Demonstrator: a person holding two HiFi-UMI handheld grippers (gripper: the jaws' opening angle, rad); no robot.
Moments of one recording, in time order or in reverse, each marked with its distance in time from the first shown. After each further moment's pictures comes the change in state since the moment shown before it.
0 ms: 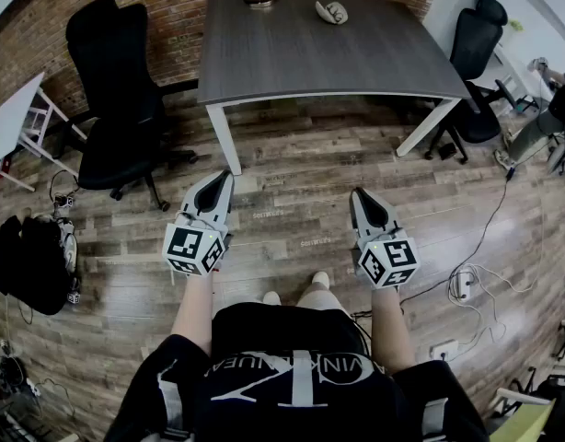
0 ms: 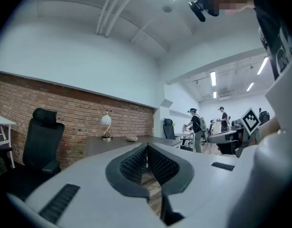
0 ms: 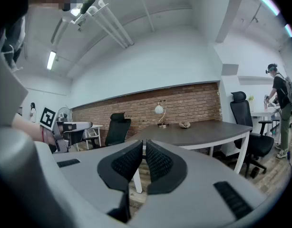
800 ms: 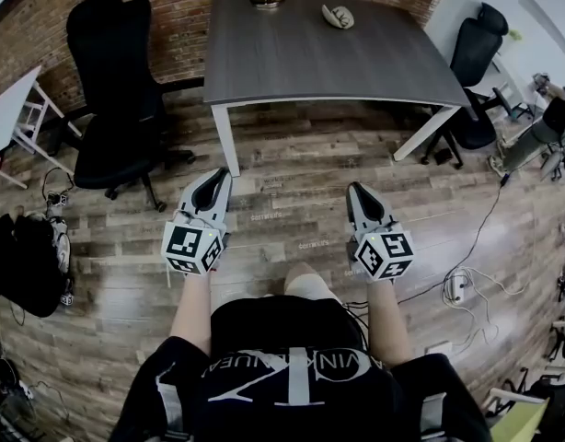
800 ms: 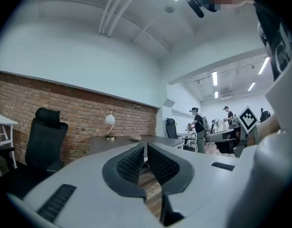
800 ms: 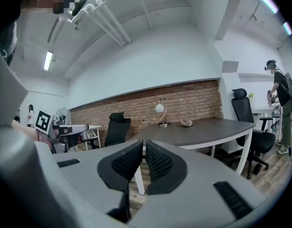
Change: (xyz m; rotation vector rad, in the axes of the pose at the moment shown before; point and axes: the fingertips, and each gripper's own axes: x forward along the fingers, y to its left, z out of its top) left arm -0.006 0.044 -0.004 -0.003 0.003 0.011; right arm 0.045 0.022 0.001 0.031 0.007 -0.011
